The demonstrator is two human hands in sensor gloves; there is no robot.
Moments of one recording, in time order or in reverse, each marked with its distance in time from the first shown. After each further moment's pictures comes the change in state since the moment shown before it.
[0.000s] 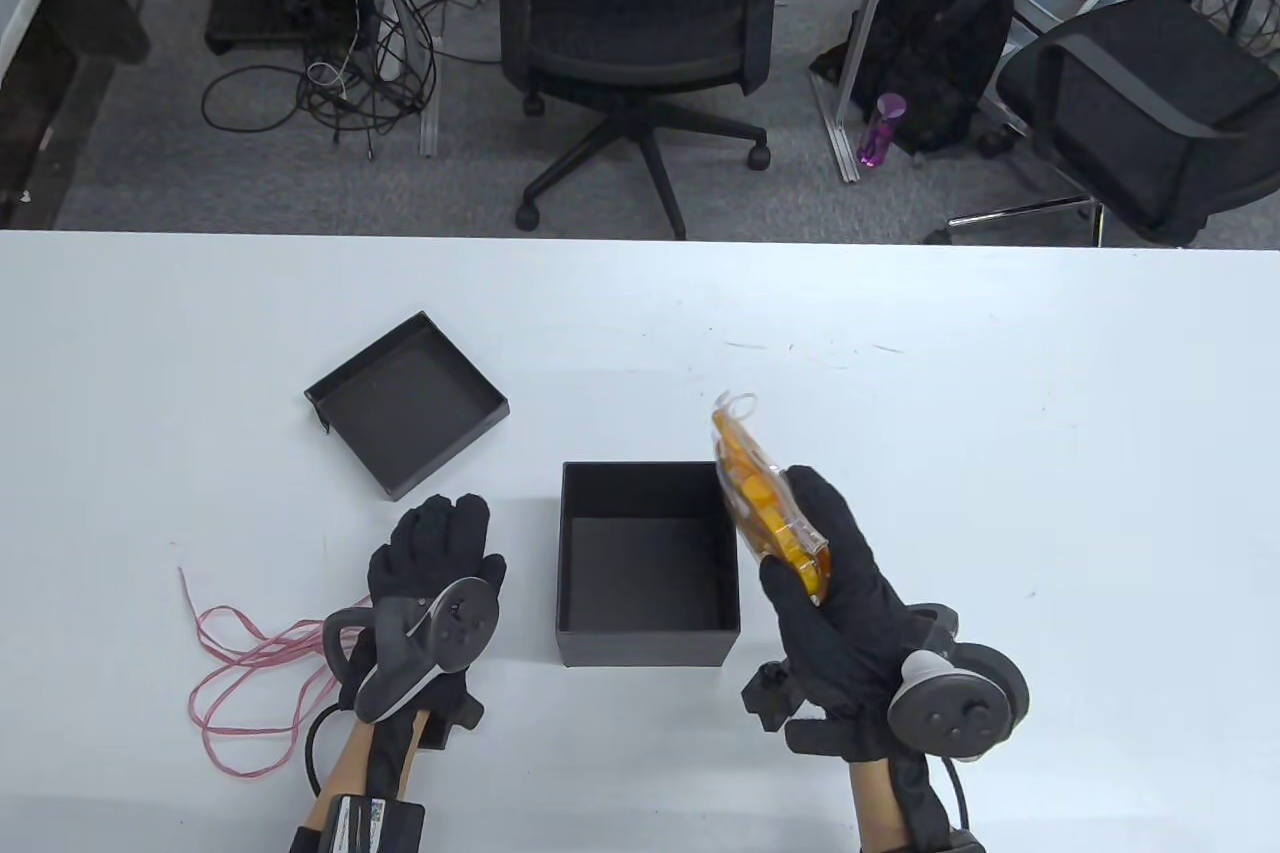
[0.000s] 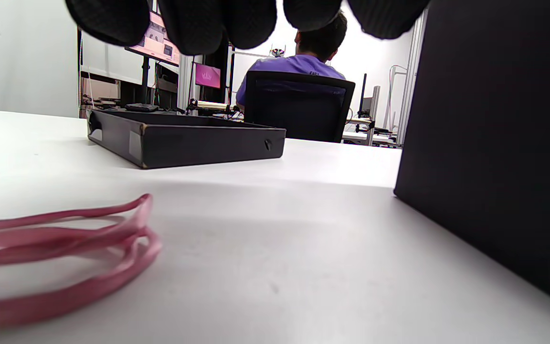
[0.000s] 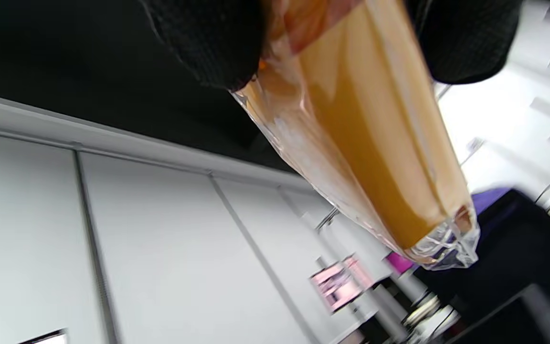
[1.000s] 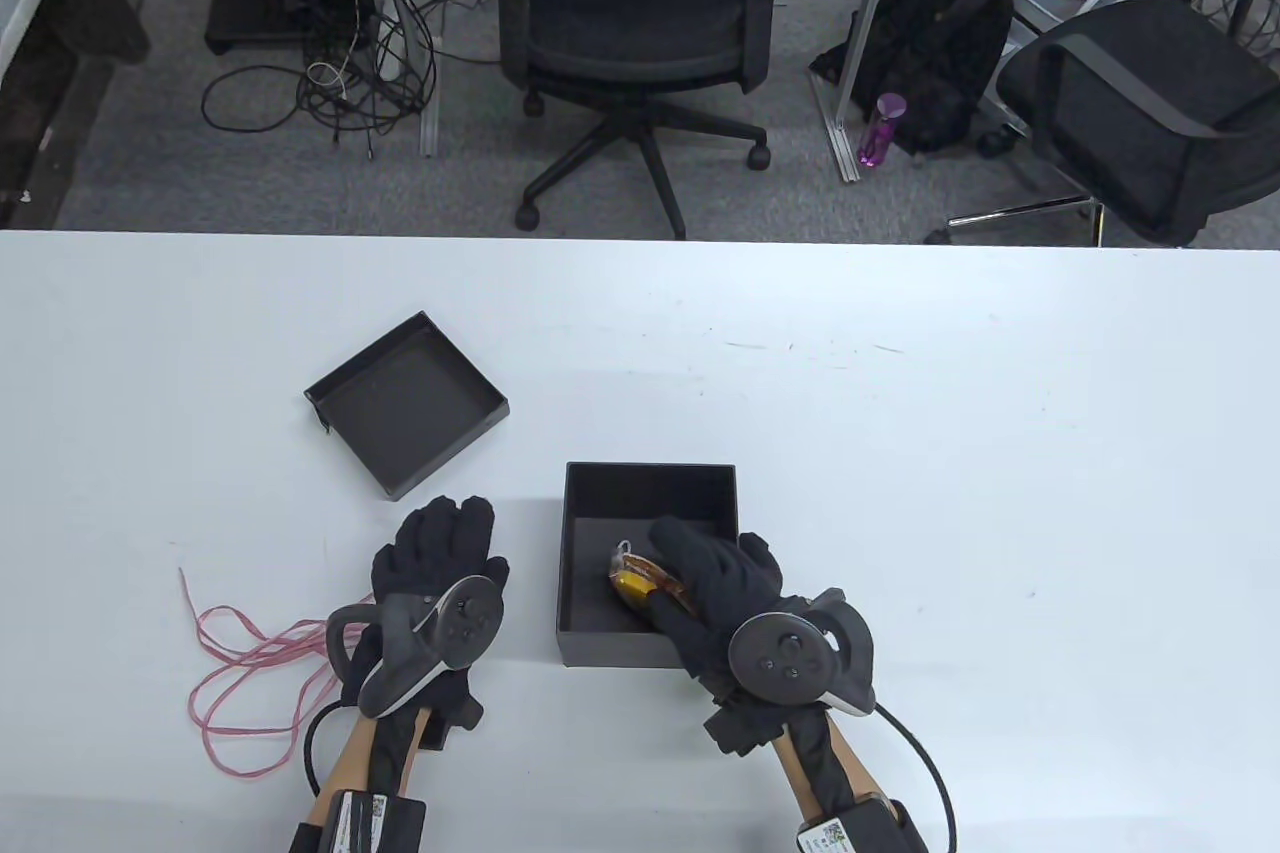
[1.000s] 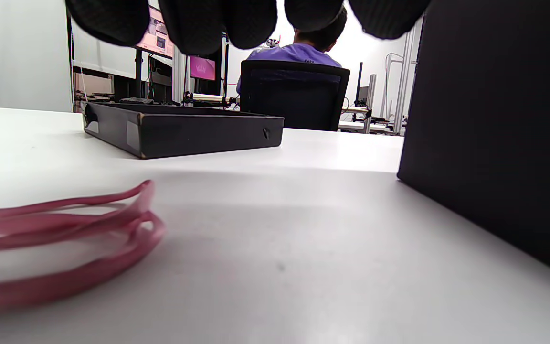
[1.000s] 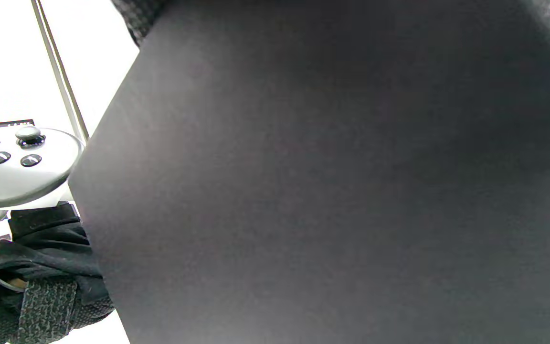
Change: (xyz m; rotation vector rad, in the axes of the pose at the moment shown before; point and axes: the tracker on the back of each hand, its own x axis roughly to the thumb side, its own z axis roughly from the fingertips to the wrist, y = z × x) left_hand 0.002 -0.001 -0.001 -0.033 -0.016 -0.024; right_hand -0.030 0.084 0.014 0.439 0.078 0.287
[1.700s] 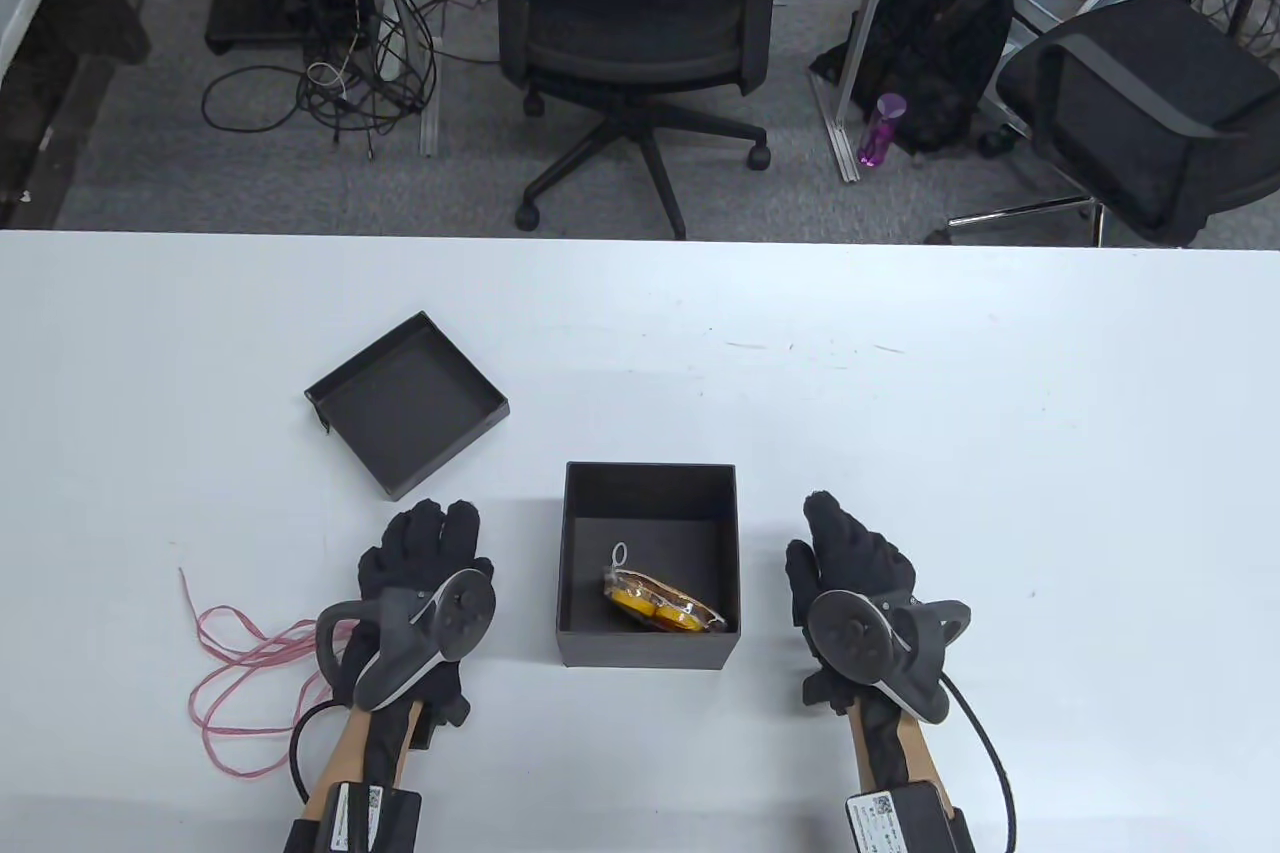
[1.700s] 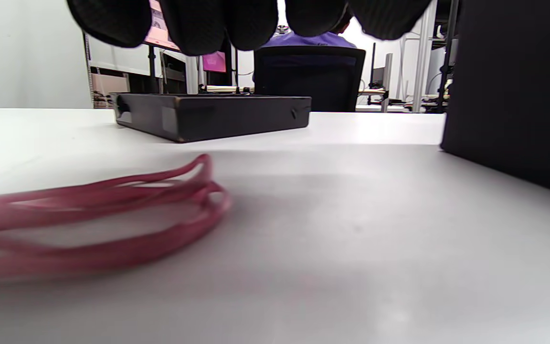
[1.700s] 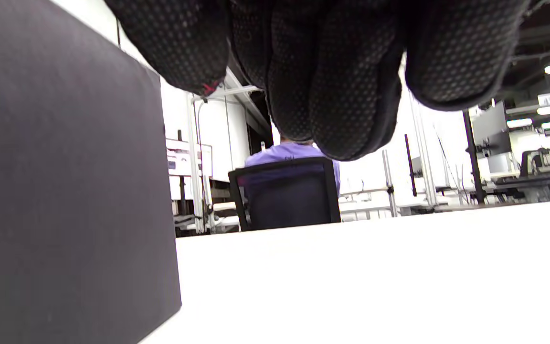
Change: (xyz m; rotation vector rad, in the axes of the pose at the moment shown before) left_hand -0.013 -0.003 -0.004 -0.040 0.056 -0.066; right_hand -0.083 -0.025 0.030 -0.128 0.317 0.436
